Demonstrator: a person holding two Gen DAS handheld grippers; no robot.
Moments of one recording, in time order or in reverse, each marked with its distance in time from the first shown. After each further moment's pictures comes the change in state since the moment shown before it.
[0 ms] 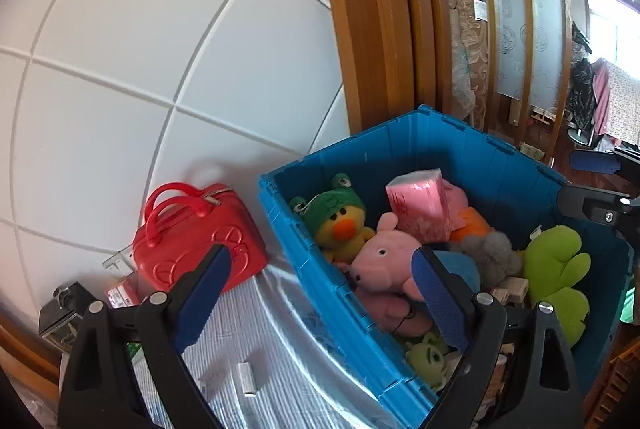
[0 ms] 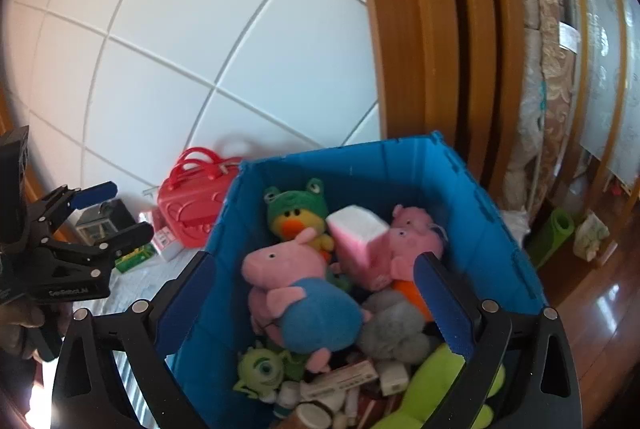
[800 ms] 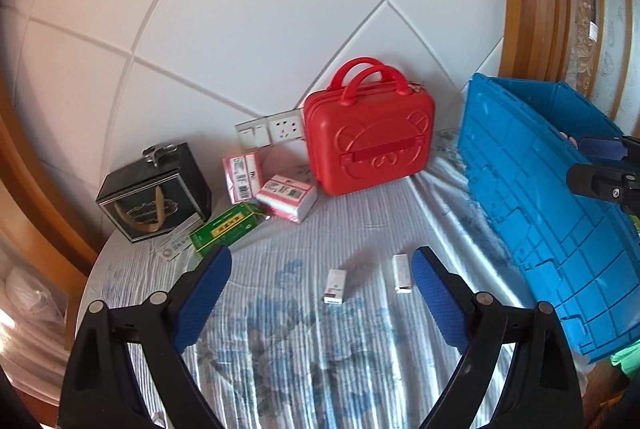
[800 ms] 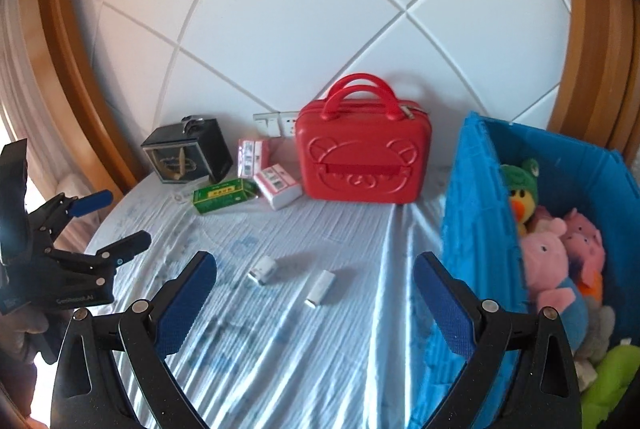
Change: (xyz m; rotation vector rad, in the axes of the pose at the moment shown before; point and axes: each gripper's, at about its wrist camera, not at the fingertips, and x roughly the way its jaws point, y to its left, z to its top) left arm -0.050 0.263 -0.206 -0.261 0.136 0.215; right arm 0.128 0.293 -0.047 -0.222 0.172 0.197
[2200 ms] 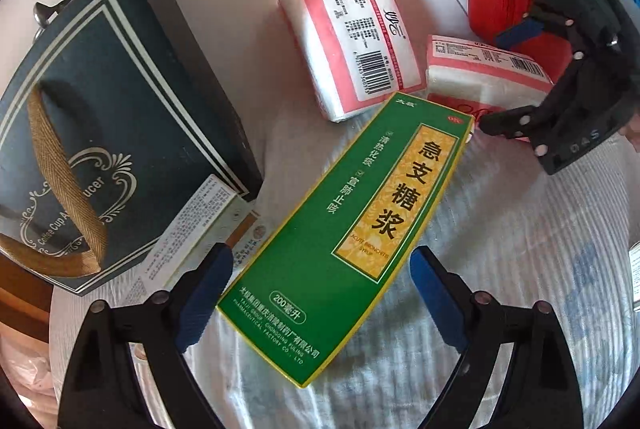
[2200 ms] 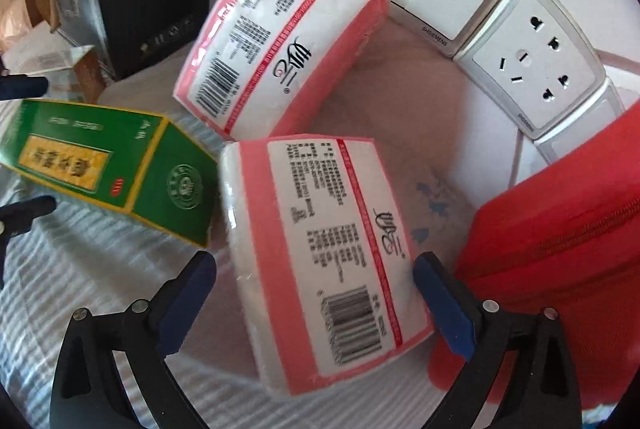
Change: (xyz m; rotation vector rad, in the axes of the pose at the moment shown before) left arm 0.399 0.215 -0.057 0.168 0.191 -0.009; right arm 0.561 0.124 0.068 -0.532 0.335 -0.138
